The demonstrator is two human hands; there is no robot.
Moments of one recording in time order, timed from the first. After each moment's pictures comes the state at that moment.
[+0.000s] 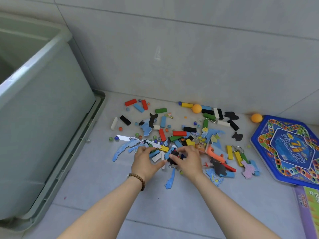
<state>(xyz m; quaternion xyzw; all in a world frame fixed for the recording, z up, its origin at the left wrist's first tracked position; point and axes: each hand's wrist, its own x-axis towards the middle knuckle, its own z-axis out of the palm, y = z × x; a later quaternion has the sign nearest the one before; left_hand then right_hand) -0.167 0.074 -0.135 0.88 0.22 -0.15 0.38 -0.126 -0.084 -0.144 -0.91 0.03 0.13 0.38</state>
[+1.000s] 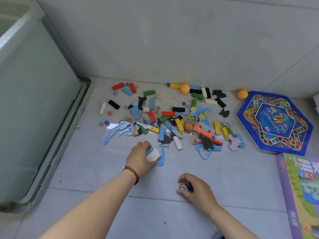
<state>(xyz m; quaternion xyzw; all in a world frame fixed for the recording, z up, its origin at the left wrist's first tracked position) -0.204 0.060 -0.144 0.93 0.12 -0.22 0.29 -0.266 -0.171 -0.154 -0.90 -0.05 0.27 0.35</state>
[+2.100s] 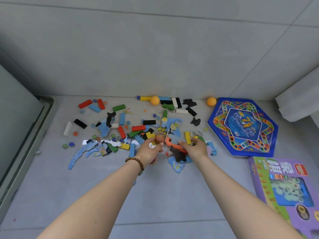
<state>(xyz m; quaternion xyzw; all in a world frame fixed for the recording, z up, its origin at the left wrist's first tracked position) -0.118 -0.052 -0.121 0.70 0.23 -0.28 0.61 -0.105 -0.226 -0.133 -0.81 0.32 0.13 0.47</state>
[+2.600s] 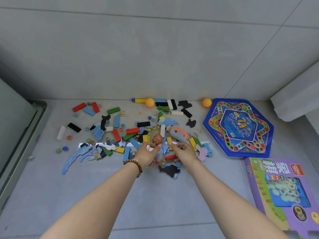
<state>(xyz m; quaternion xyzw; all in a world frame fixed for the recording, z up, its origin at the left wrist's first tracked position) -0.114 -0.065 -0.128 0.72 0.25 -0.27 0.59 -0.107 -0.212 -0.141 -0.74 0.31 0.20 0.56</state>
